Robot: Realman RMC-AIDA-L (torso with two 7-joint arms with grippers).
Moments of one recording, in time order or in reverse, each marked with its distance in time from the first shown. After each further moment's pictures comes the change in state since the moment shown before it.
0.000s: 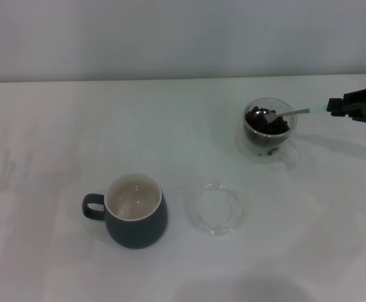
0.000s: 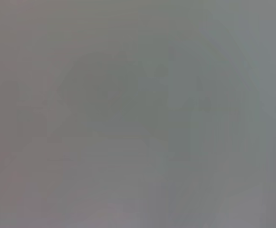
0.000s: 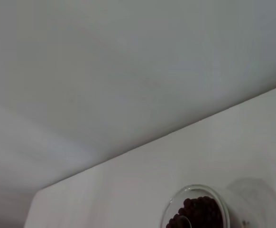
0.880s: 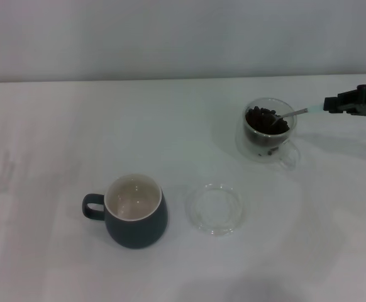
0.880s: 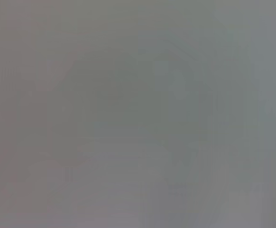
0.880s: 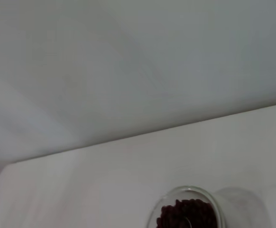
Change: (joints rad) left arm 0.006 -0.001 0.000 0.002 0.000 0.000 -0.001; right arm -0.002 0.081 -0.083 -0.224 -0.049 -0.010 -0.001
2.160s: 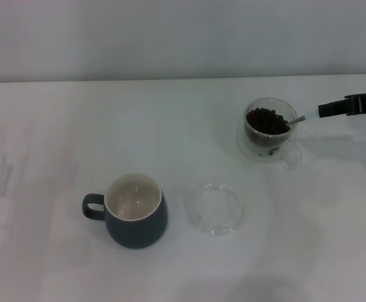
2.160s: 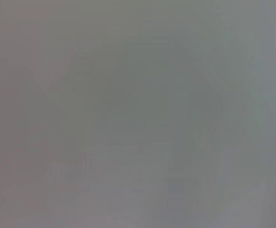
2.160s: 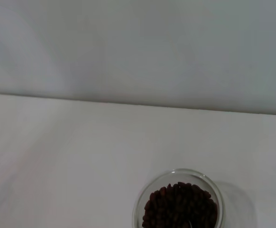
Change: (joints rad) left arm 0.013 0.000 0.000 0.007 0.000 0.000 -0.002; right arm -0.033 0.054 -0.222 -0.241 -0.047 0.001 -0.029
